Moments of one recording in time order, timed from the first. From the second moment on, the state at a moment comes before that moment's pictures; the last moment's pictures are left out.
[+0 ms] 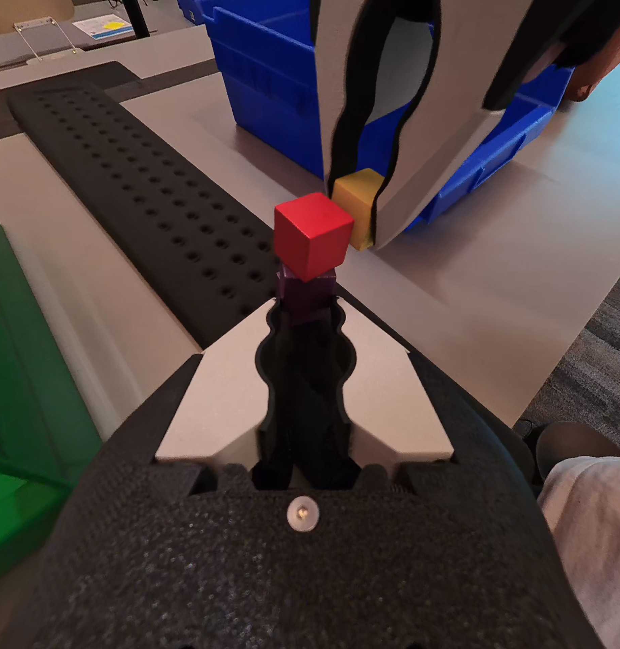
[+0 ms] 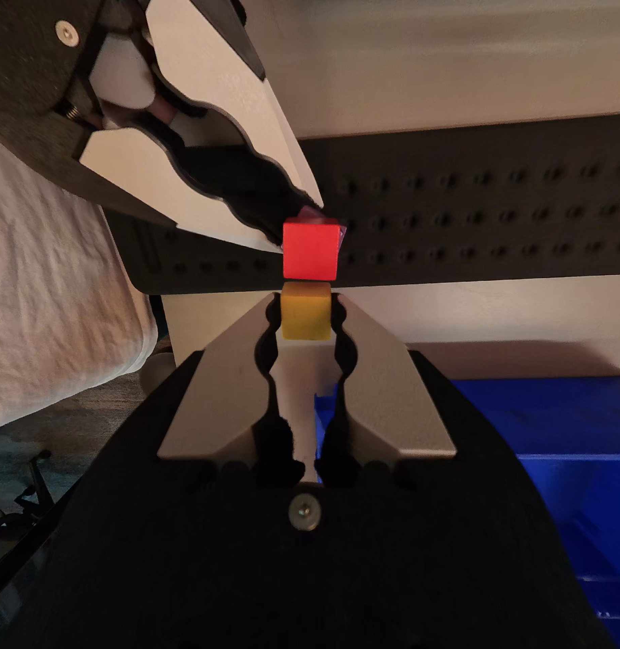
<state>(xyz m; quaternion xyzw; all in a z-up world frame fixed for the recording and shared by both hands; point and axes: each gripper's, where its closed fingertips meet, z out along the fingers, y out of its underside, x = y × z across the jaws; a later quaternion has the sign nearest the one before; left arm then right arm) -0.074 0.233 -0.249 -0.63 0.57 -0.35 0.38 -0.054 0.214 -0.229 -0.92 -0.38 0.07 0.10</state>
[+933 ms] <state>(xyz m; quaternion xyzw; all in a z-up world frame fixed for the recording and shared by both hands) -0.099 0.233 -0.244 -0.65 0.55 -0.38 0.36 -0.071 0.238 -0.203 -0.91 -0.39 0.06 0.16</state>
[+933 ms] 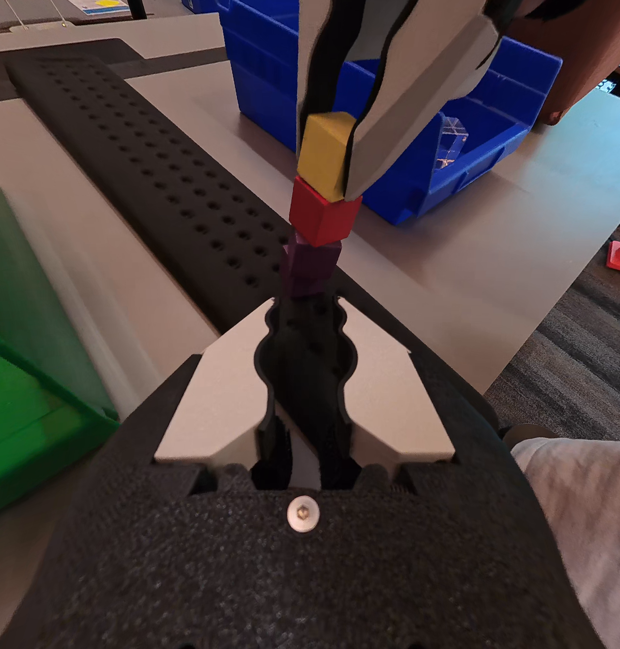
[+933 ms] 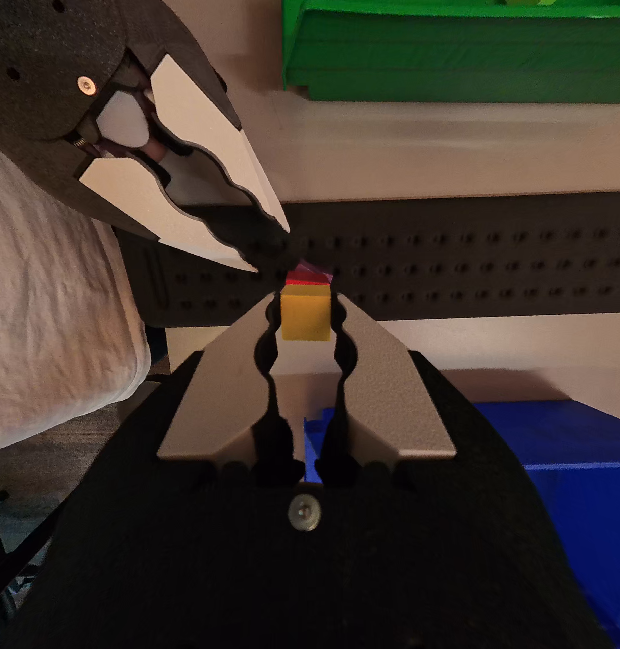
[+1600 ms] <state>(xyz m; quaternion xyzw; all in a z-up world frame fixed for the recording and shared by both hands) -0.096 0.229 -0.247 -0.65 0.56 -0.38 0.35 -0.072 0.238 -0.209 -0.90 -0.39 0.06 0.15</state>
